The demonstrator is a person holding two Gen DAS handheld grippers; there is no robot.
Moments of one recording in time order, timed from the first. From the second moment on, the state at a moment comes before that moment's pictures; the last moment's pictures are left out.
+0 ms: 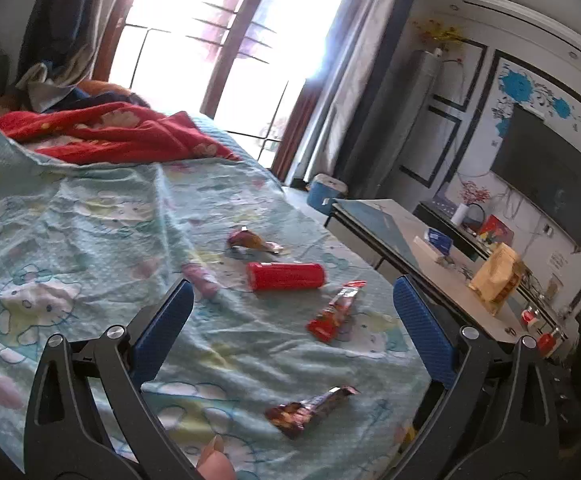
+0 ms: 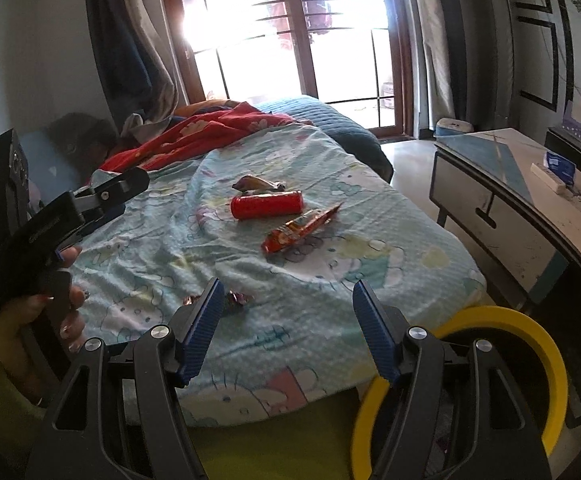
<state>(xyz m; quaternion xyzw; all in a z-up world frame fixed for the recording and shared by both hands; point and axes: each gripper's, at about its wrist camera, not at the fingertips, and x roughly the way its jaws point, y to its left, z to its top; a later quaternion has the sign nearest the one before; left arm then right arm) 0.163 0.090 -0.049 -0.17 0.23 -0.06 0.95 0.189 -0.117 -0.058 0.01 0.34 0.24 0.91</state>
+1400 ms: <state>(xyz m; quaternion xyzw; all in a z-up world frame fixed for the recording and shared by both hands) 0.339 0.080 -0.121 -0.16 0.41 -0.15 0.89 0.336 -0.093 -0.125 0.14 0.42 0.21 0.87</state>
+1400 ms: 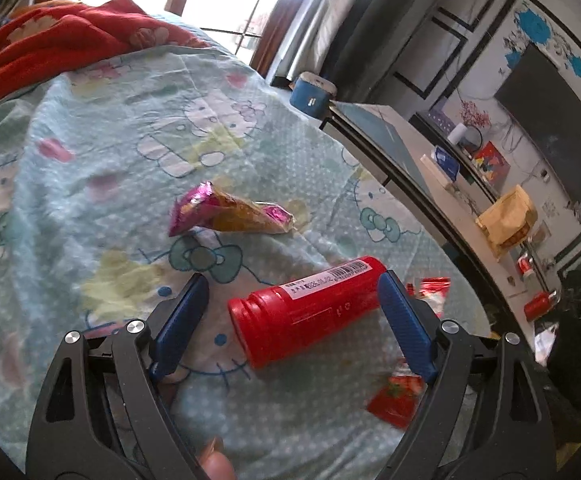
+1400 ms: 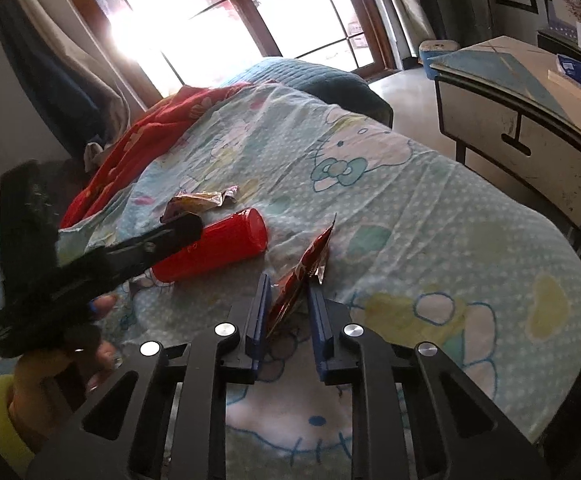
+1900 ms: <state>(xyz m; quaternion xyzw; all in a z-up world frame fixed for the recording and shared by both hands) 0.317 0.030 -0.118 -0.02 0.42 -0.21 0.88 0.307 -0.128 -0.107 0.15 0.39 0.19 0.89</state>
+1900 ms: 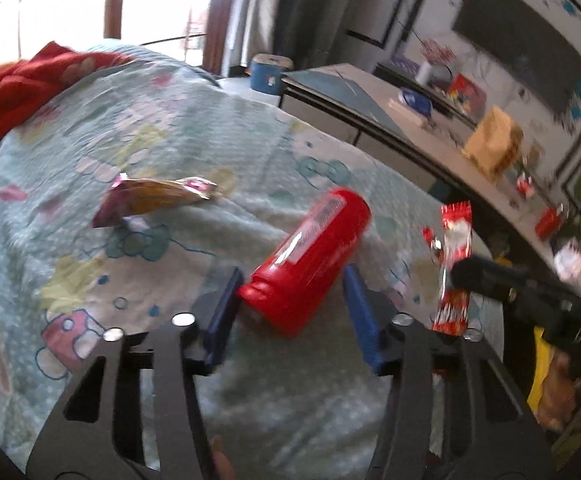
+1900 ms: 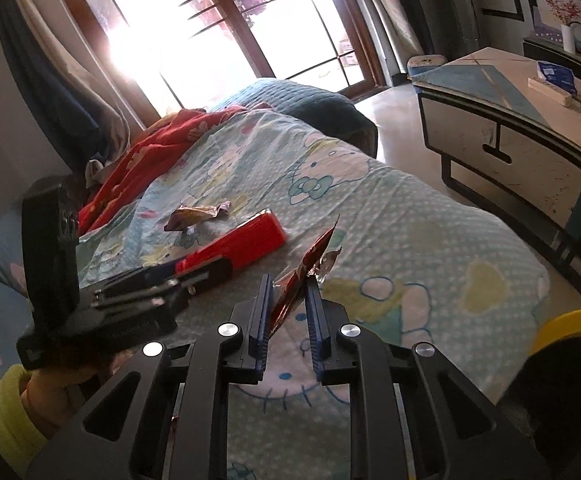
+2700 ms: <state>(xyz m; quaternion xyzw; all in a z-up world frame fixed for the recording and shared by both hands) 0.236 0.055 -0.072 -0.08 0.36 -0.16 0.92 0.268 -0.159 -0.078 0.15 0.36 0.18 0.90</state>
